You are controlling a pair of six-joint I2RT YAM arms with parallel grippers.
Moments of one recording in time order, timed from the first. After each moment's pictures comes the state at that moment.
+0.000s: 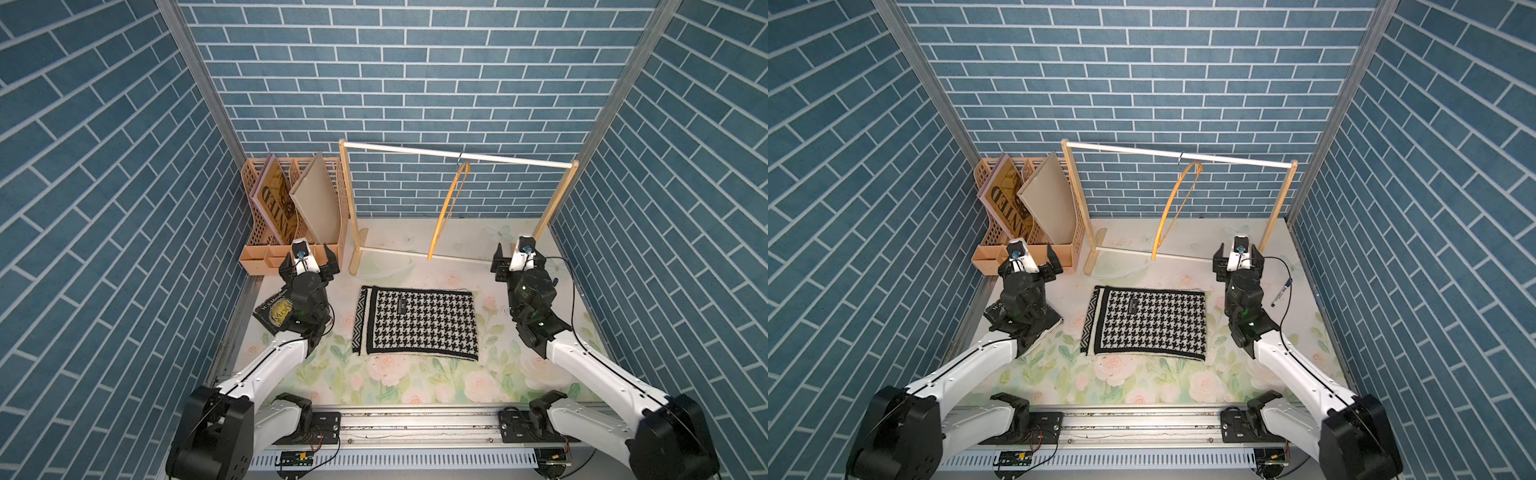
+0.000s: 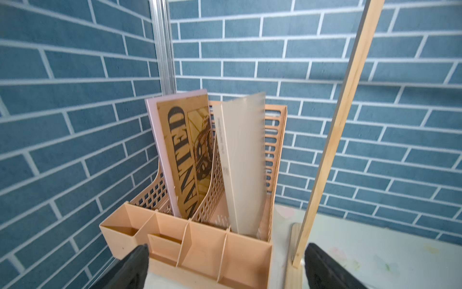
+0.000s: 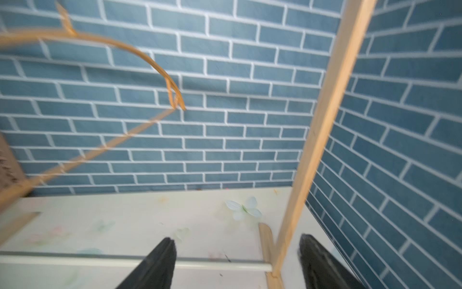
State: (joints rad) left arm -0.31 1.13 0.62 0.50 -0.62 -0.08; right arm 0.56 1.04 0.73 0.33 0.60 -0.07
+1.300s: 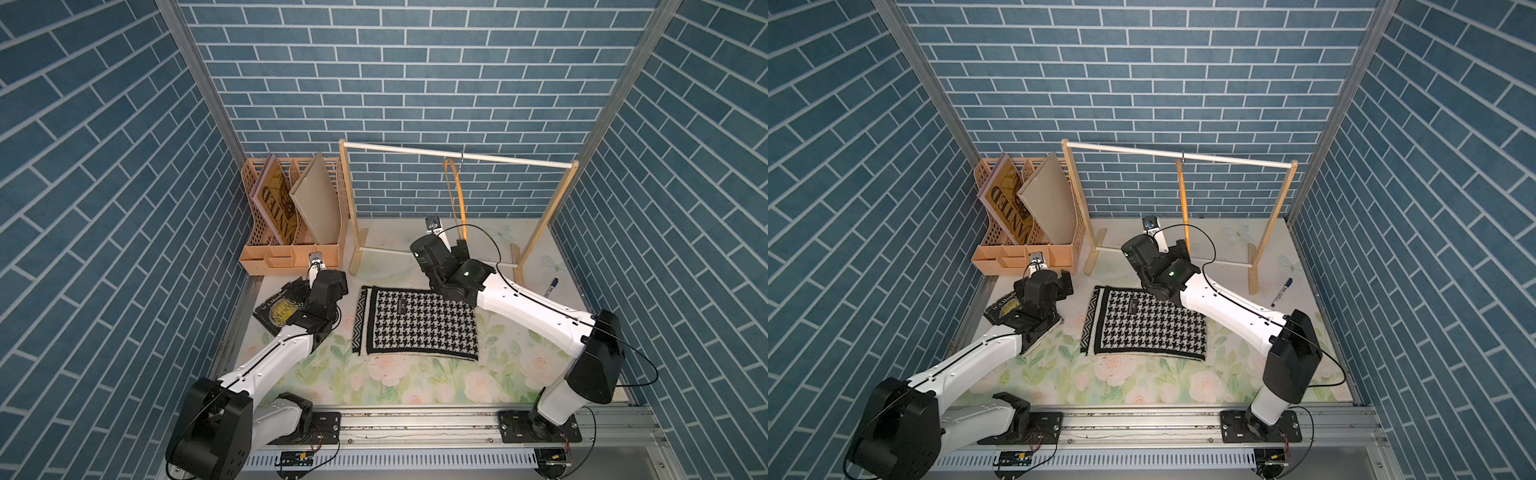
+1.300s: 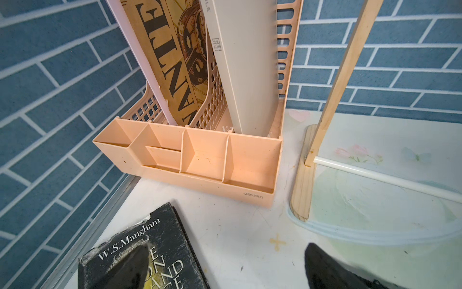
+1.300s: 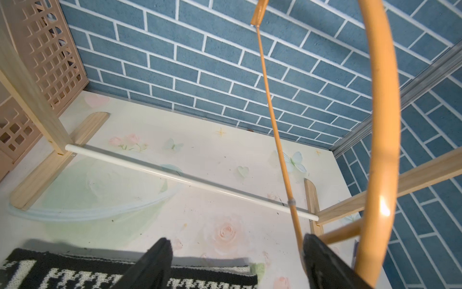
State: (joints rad) left arm -0.37 1.16 0.60 0.07 -0.64 -0.23; right arm 0.94 1.61 1.47 -0.53 0.87 0.24
